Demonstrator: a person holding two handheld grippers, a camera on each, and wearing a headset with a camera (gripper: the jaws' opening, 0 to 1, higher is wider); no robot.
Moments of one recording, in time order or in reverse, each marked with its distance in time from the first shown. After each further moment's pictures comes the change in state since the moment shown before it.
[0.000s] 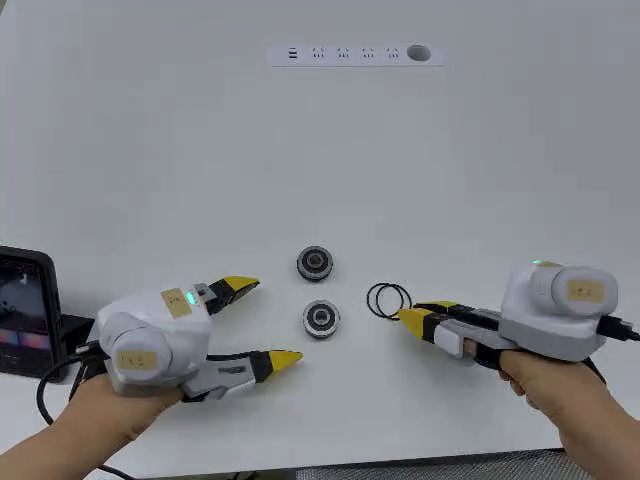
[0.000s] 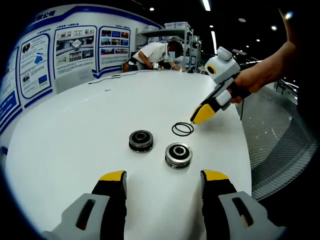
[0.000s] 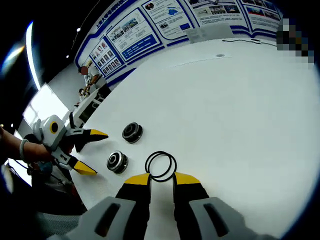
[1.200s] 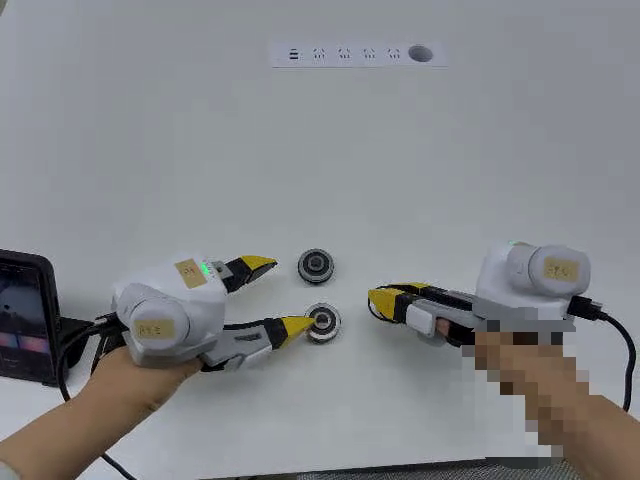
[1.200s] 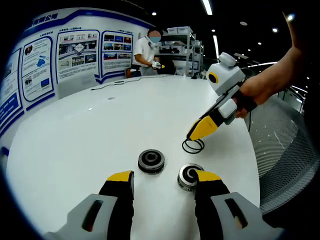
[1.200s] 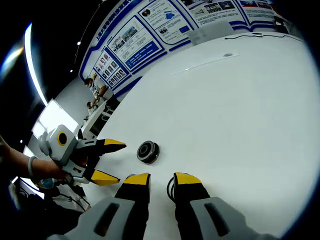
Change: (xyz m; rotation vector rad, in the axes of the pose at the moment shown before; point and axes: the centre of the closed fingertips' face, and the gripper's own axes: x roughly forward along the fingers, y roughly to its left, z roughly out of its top) left arm 0.018 0.019 0.031 -0.001 -0.049 0.022; right arm 0.026 0.027 0.030 0.158 -0.067 0.118
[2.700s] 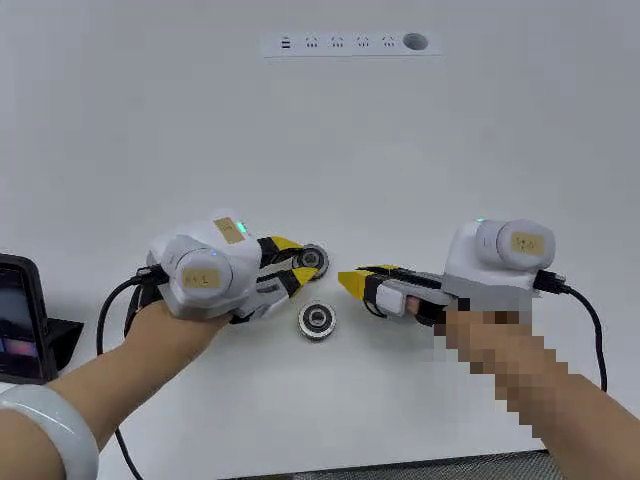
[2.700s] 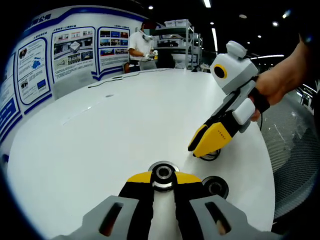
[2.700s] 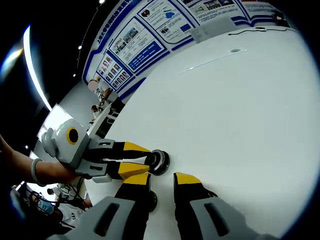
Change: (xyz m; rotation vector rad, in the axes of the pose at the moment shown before) left arm 0.039 0.017 0.007 0.037 0.057 0.000; right arm 0.024 0.014 0.010 0.046 -0.007 0.057
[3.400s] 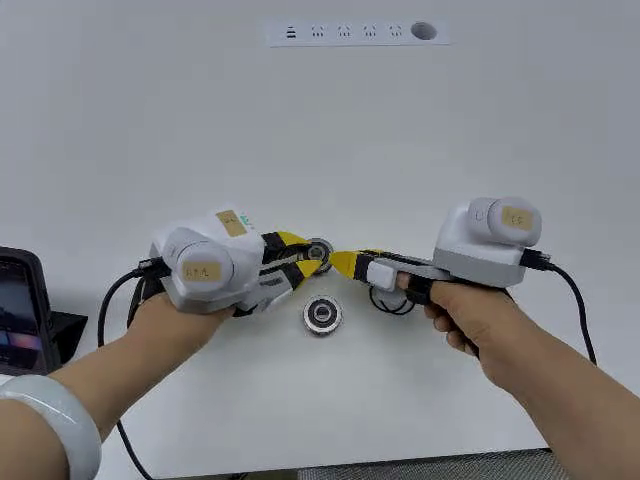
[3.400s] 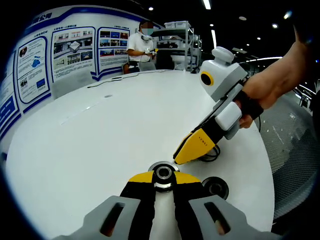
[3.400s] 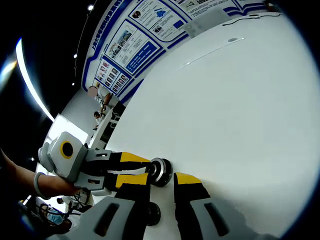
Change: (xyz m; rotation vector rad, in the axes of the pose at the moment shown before) left arm 0.000 0.000 0.000 -0.016 -0.012 -0.014; right arm 0.024 -0.001 0.006 0.092 0.008 0.040
